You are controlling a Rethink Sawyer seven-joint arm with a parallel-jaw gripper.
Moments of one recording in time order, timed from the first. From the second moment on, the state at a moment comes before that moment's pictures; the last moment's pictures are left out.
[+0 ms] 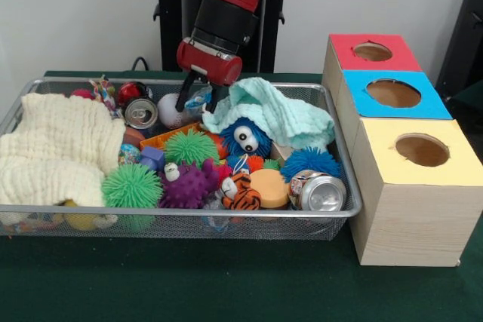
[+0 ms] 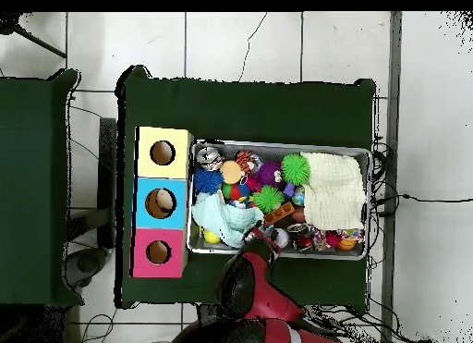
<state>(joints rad) -0.35 -0.45 -0.02 2.28 0.28 -0.75 1.79</state>
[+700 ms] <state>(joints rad) -0.38 -0.39 0.02 2.28 0.24 -0.85 1.79</state>
